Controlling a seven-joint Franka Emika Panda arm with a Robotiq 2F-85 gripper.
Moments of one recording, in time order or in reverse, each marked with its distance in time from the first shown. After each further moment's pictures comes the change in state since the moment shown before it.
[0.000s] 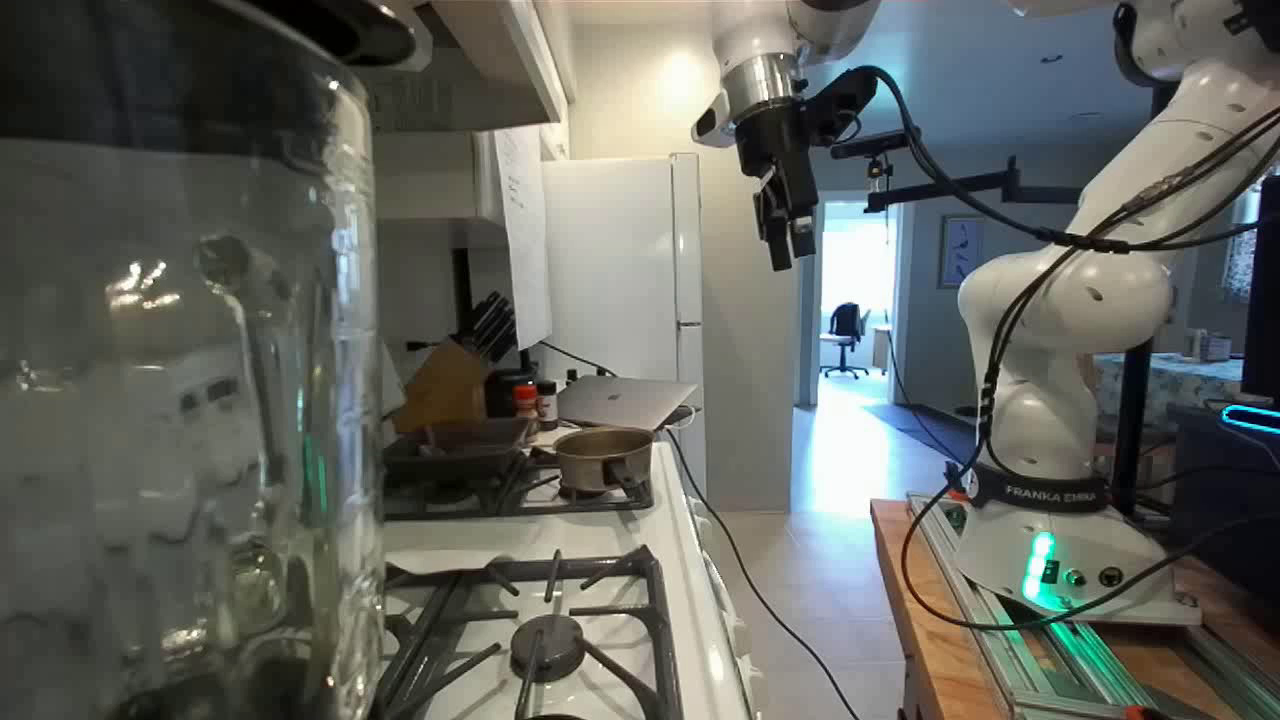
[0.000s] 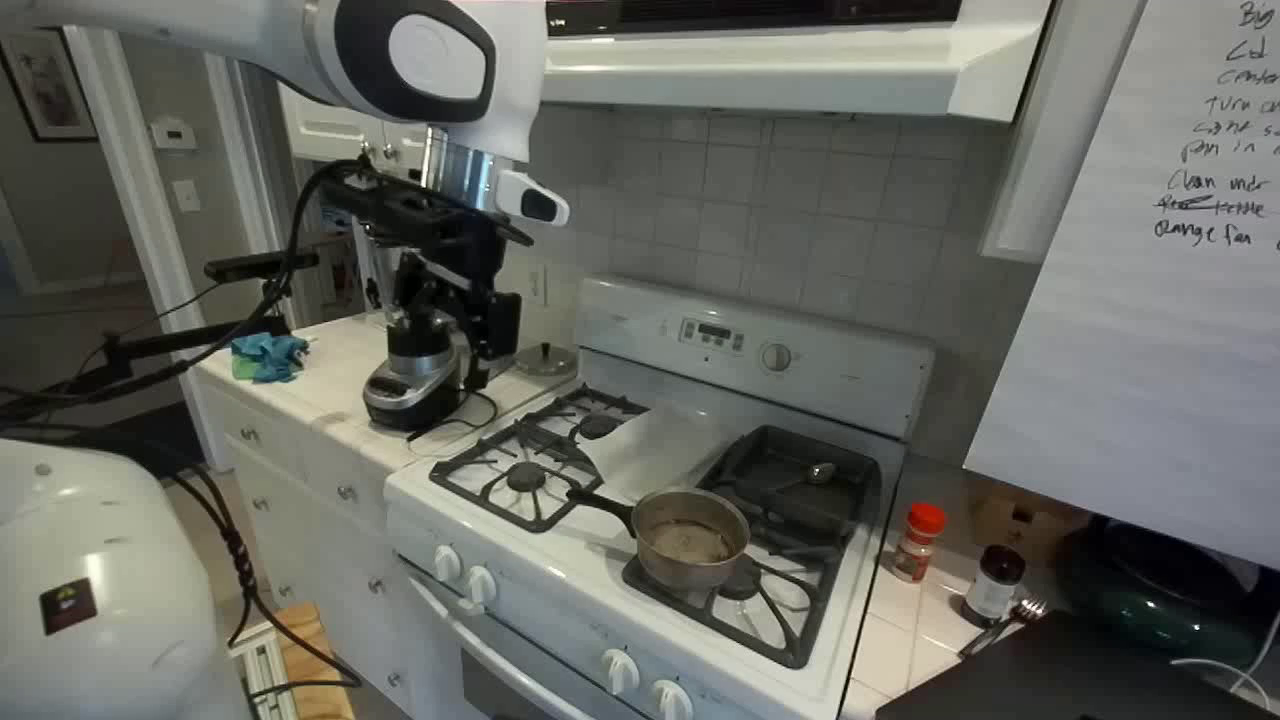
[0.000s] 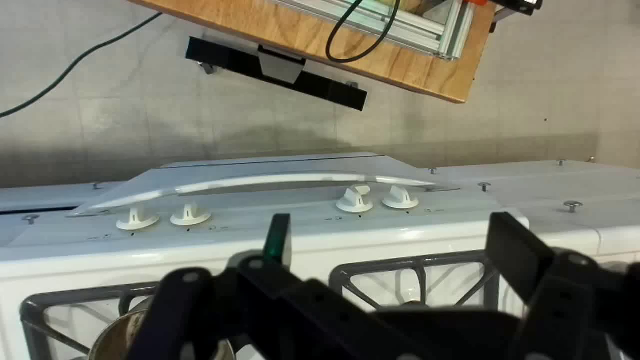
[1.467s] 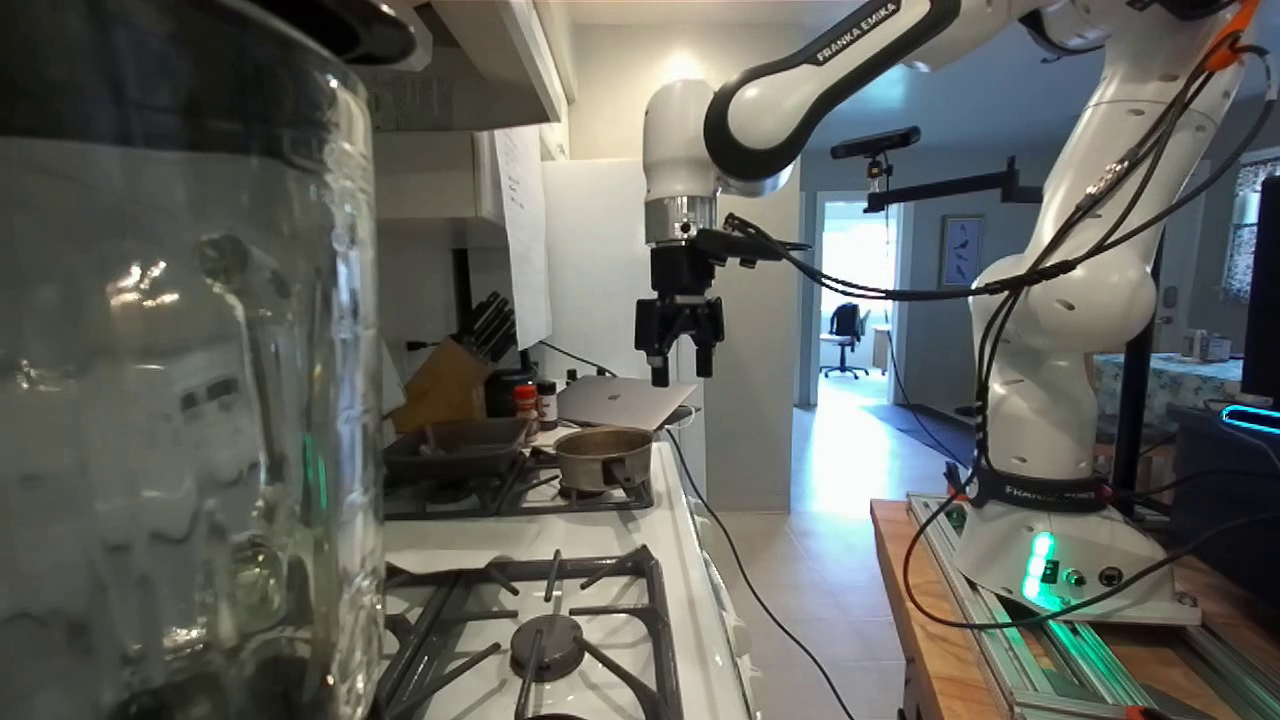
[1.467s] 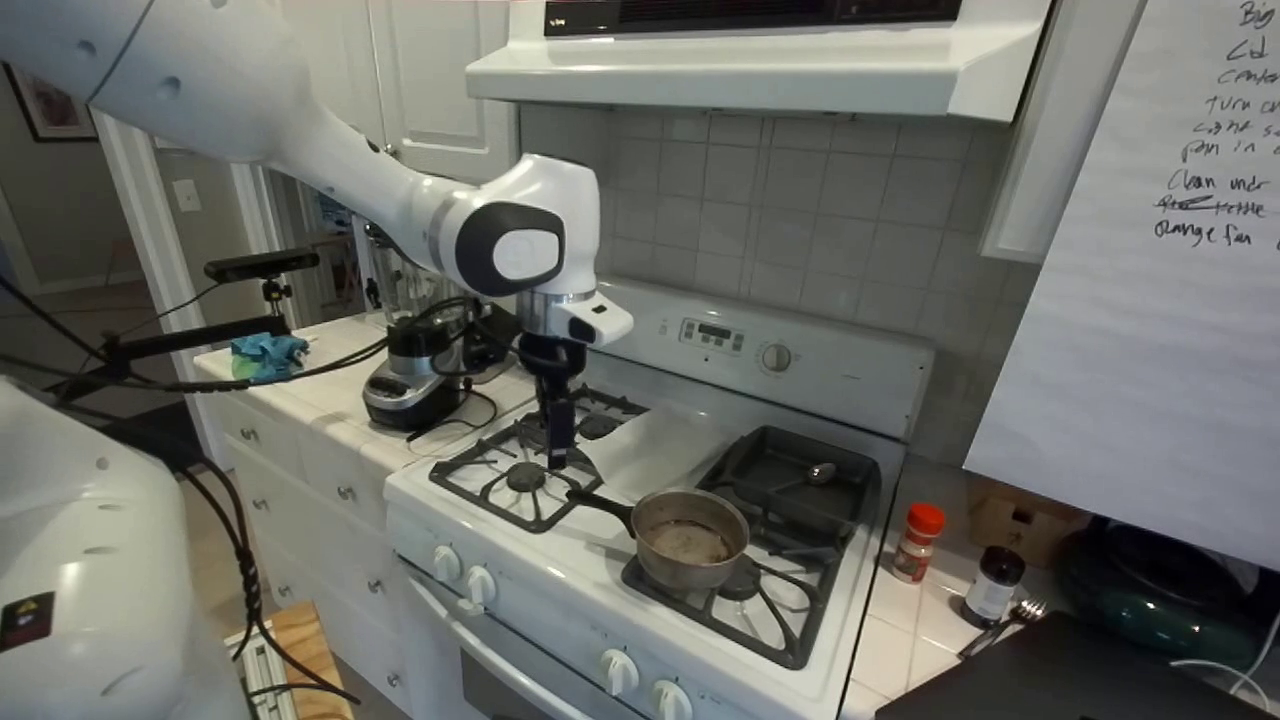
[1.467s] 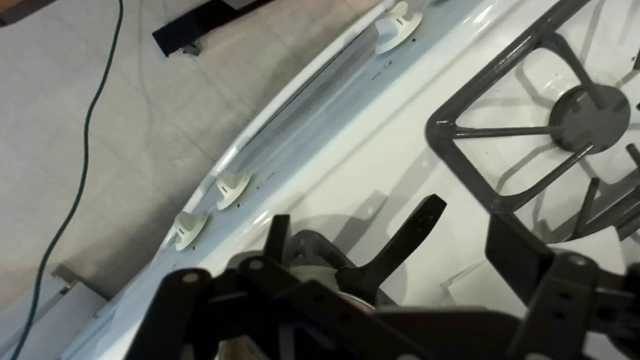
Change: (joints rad) arm -0.153 0.342 0.159 -0.128 -0.003 0.645 0.673
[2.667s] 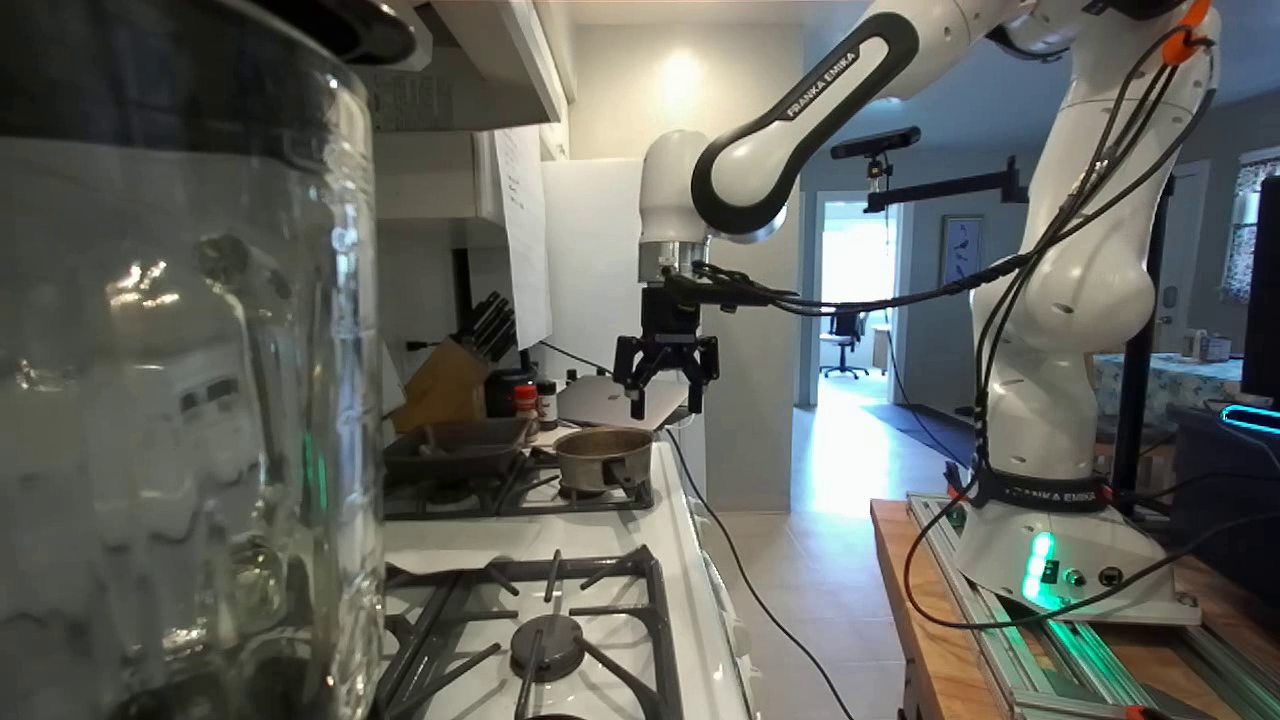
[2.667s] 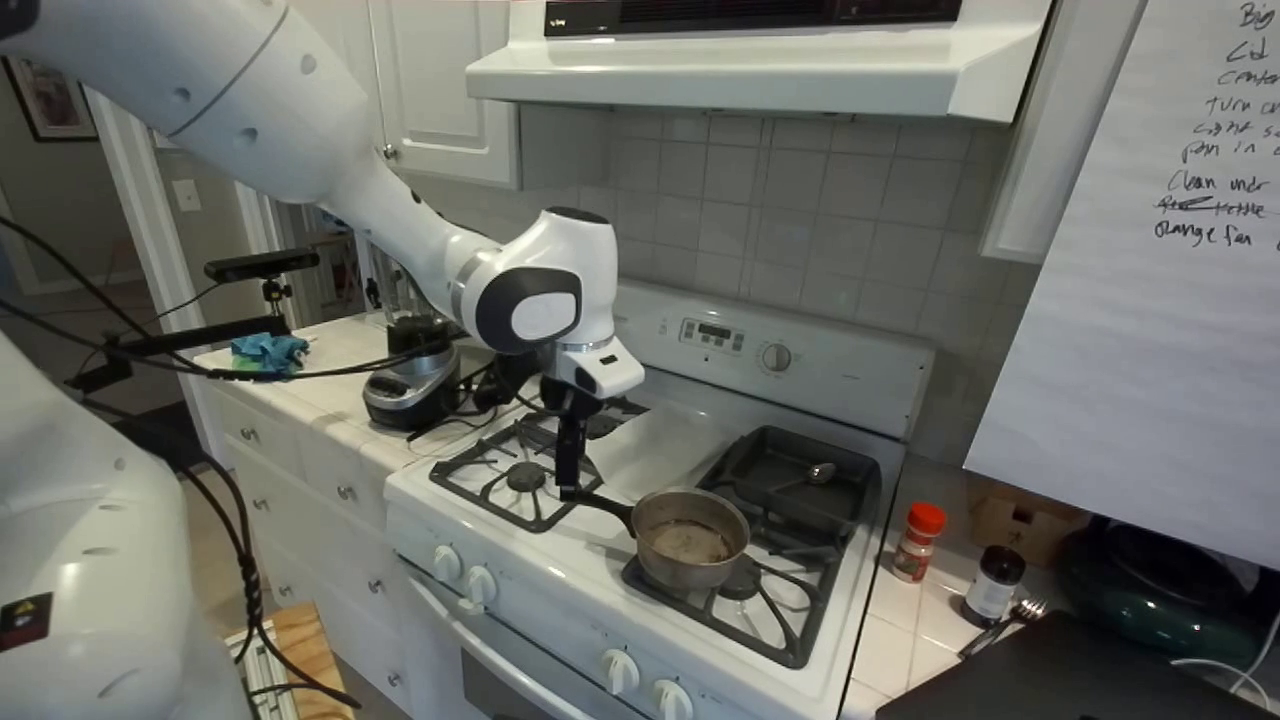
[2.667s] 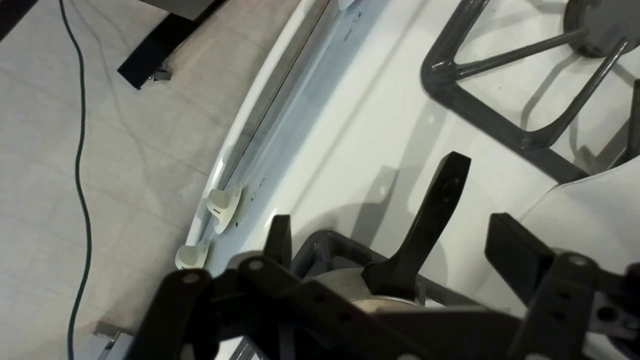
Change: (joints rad) arm -0.011 0.111 -0.025 -0.048 0.020 0.214 0.205
